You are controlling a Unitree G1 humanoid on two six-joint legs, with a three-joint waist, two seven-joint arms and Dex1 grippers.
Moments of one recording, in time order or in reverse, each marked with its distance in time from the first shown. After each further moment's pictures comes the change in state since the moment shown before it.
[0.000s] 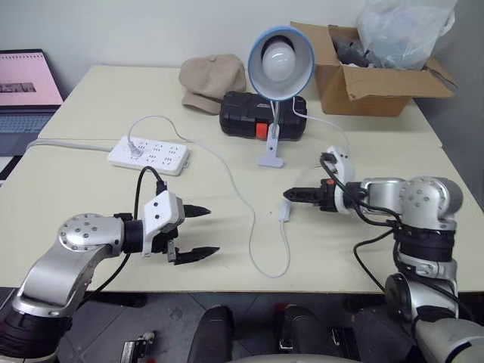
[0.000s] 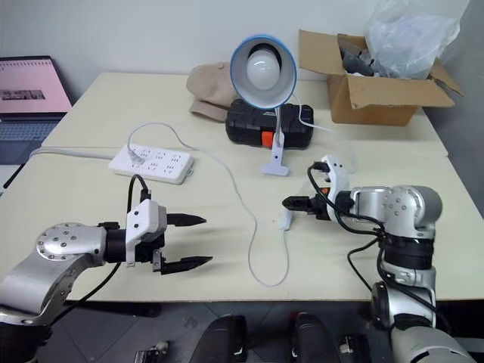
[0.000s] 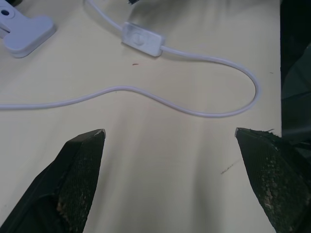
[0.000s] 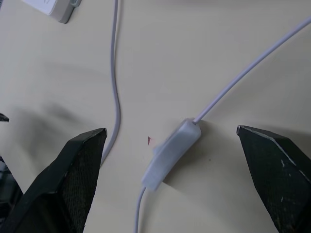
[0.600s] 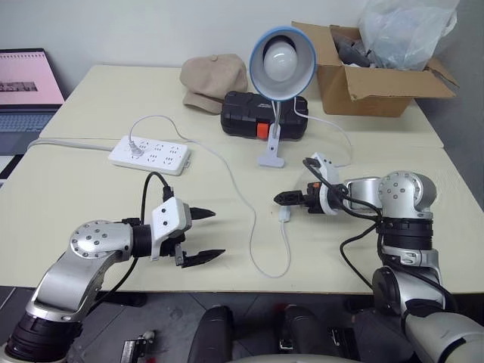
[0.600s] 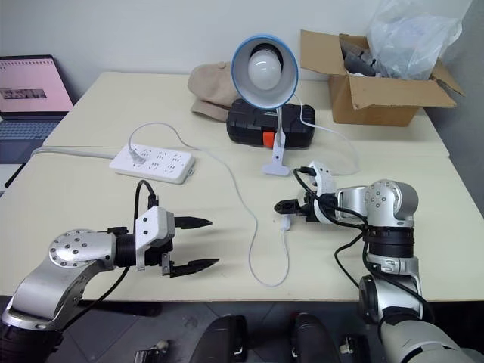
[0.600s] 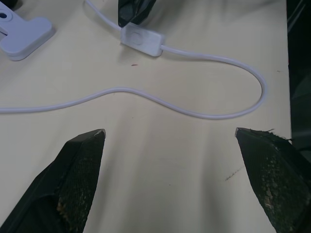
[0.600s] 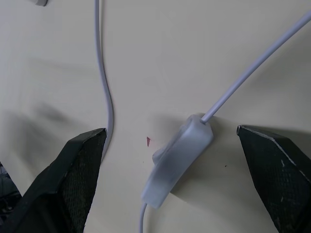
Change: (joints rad) left arm 0.022 -0.041 -0.012 0.002 0.039 -0.042 0.035; right arm -0.029 0.054 0.020 0.120 -0.007 0.000 -0.062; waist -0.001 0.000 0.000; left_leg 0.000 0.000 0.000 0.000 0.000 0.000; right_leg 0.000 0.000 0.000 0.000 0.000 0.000
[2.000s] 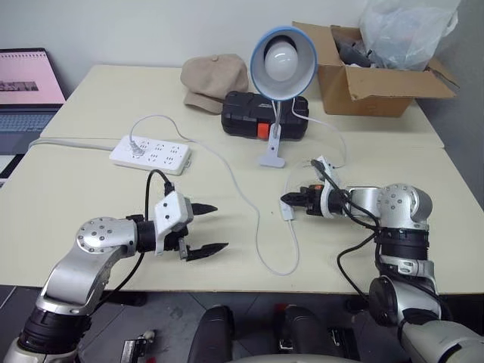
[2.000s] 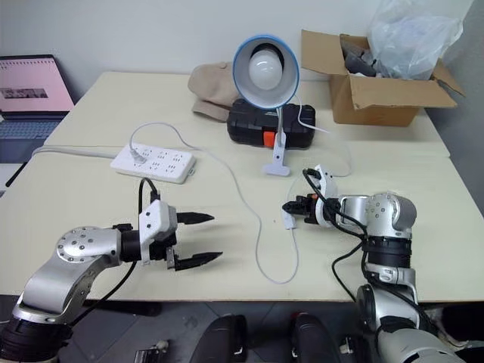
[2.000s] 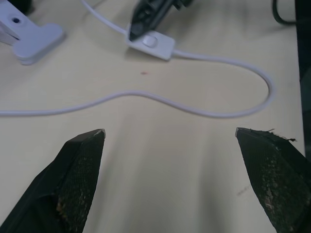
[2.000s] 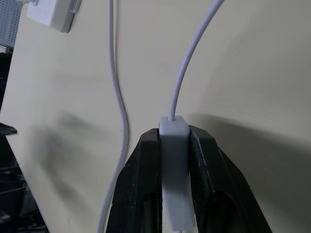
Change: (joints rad) left arm -0.097 -0.070 0.017 0.068 -0.048 0.077 0.038; right arm 0.111 0.003 -0.017 -0.060 -0.036 -0.171 0.166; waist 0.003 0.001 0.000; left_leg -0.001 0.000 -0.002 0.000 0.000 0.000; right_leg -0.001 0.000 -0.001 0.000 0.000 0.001
